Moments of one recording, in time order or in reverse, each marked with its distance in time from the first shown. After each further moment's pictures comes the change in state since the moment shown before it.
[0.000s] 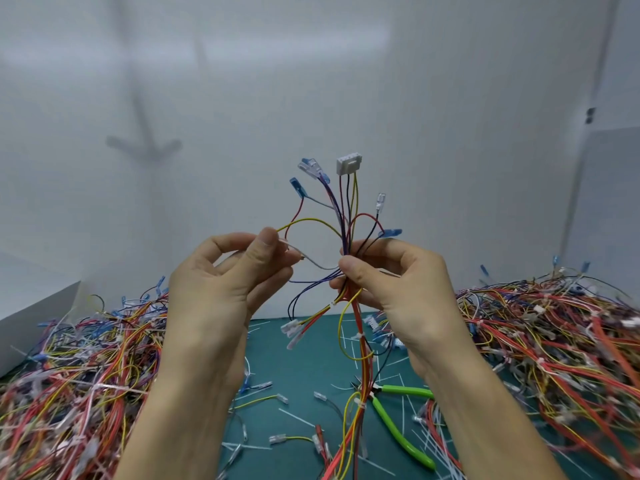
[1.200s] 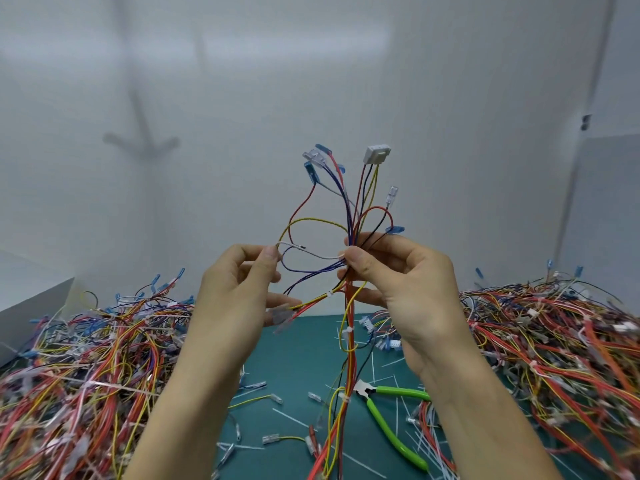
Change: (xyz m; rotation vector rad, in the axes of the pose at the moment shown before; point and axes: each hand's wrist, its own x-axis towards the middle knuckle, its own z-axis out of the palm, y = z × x) left_hand 0.006 -0.019 -0.008 0.519 0.001 -0.079; right_hand 0.003 0.001 -0.002 0.009 0.051 -0.031
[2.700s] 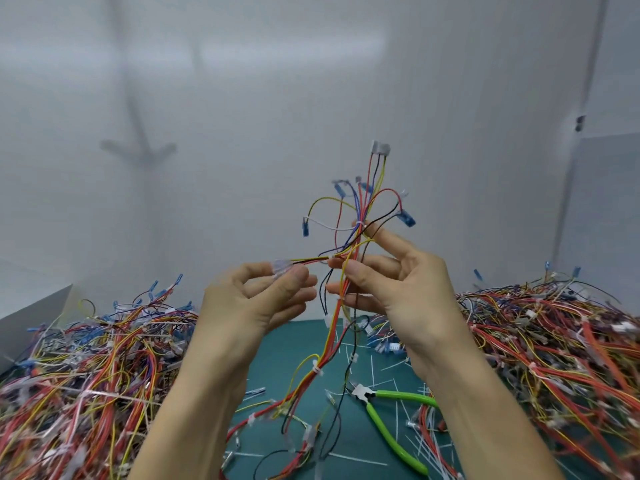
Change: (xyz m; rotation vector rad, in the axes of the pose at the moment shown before) left_hand 0.001 -0.006 0.005 -0.292 -0.154 -0.082; right_hand 0.002 0.000 -0.007 0.056 -0.140 0.006
